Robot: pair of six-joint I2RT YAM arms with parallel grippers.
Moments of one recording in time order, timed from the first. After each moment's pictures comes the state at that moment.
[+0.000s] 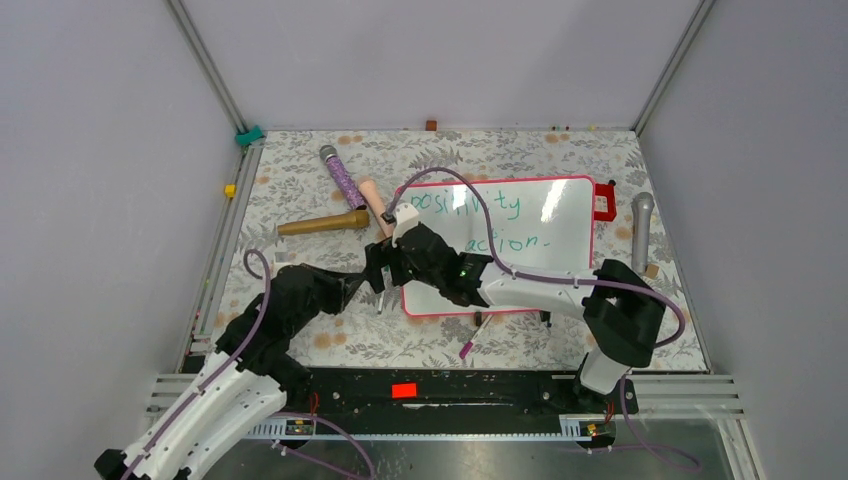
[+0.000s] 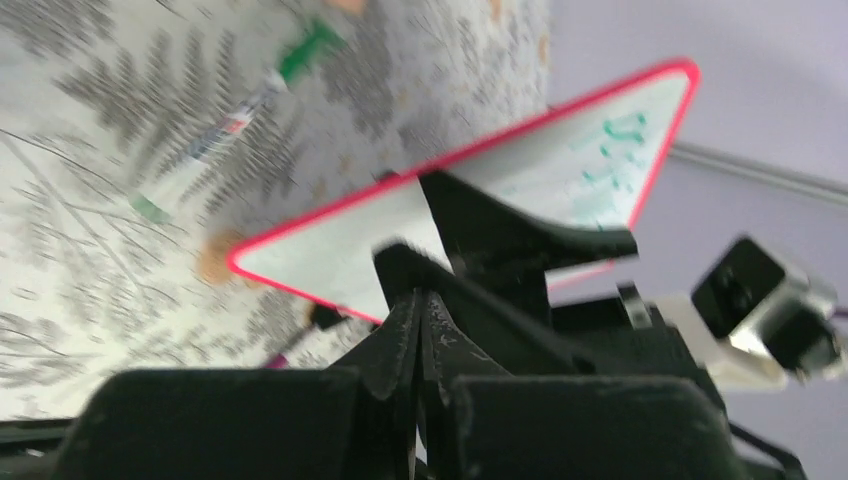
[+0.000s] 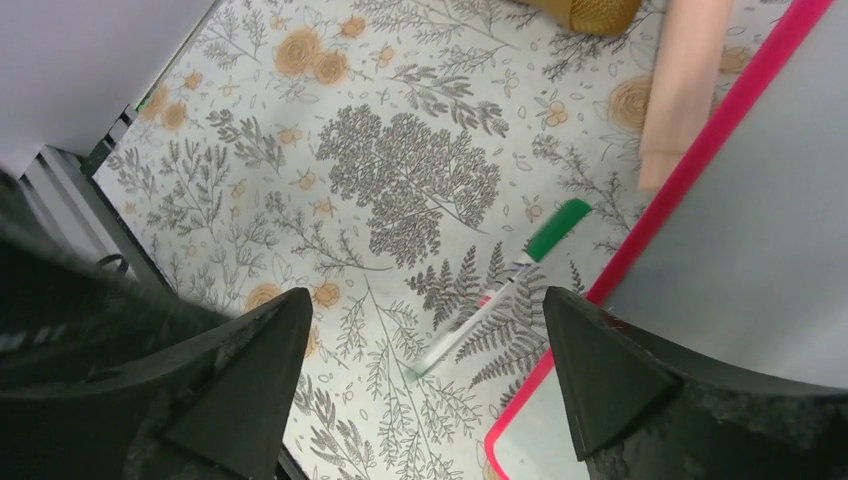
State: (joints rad) left arm -0.64 0.48 0.52 -0.55 -0.15 -1.67; right arm 1.08 1.68 1.12 0.09 0.14 0.44
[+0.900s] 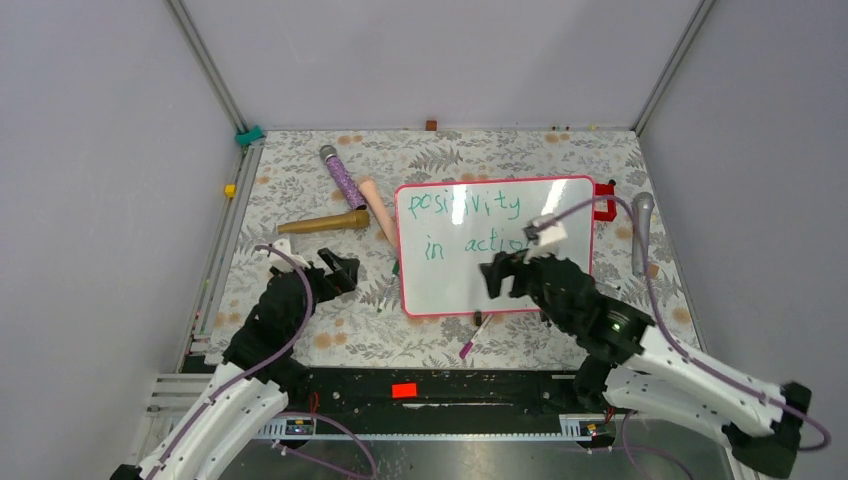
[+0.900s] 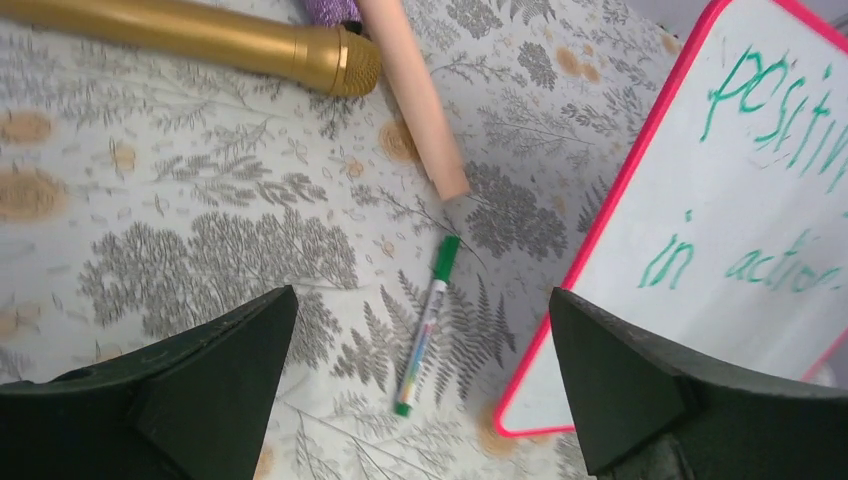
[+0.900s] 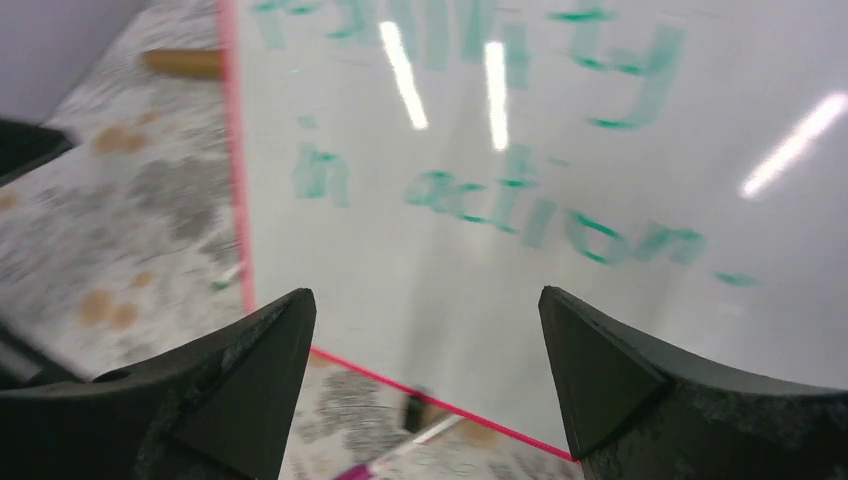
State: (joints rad) left arm -0.48 0.40 0.42 -0.37 -0.27 -0.70; right arm 1.02 0.80 0.73 -0.25 0.41 0.33
